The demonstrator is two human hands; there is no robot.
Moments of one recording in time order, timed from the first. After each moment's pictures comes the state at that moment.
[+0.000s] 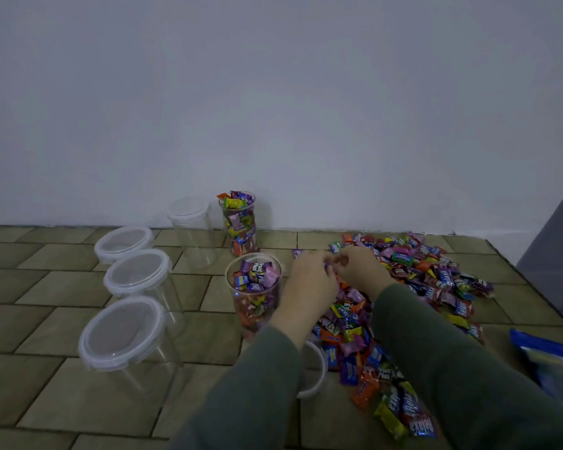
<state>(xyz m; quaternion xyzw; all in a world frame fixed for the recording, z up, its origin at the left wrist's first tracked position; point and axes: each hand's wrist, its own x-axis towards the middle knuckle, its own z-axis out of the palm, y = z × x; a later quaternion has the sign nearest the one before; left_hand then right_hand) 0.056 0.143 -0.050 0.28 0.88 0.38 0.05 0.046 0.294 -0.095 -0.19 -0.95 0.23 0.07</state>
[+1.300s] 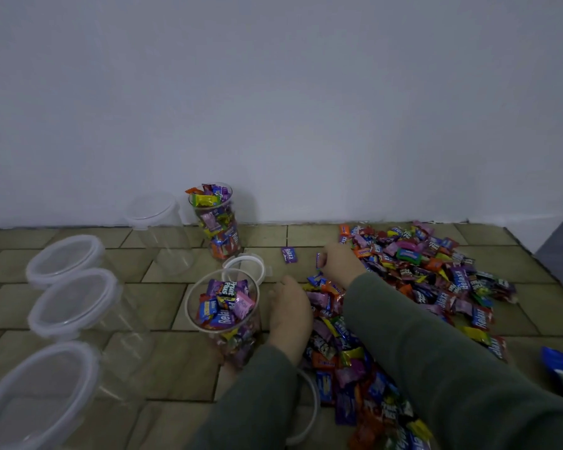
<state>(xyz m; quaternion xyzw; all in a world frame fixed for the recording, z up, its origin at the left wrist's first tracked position) 0.001 0.191 -0.132 0.10 0.98 0.18 0.09 -0.034 0.331 -0.150 -0.23 -0.94 0.25 0.00</state>
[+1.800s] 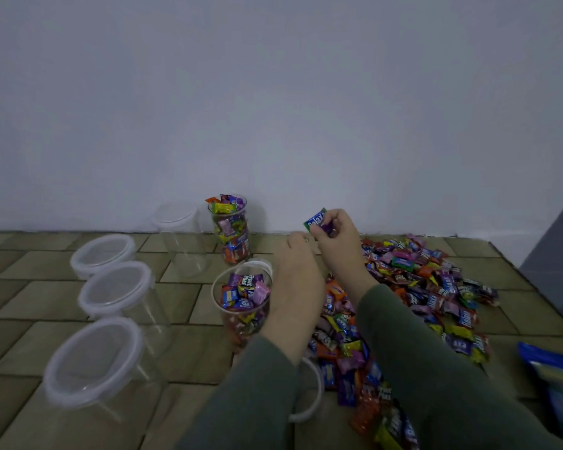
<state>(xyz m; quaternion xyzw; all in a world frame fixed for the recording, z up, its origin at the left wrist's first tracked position) 0.036 0.159 -0.046 0.21 0.89 0.39 -0.08 0.015 0.262 -0.064 -0.14 -0.69 0.62 0.33</state>
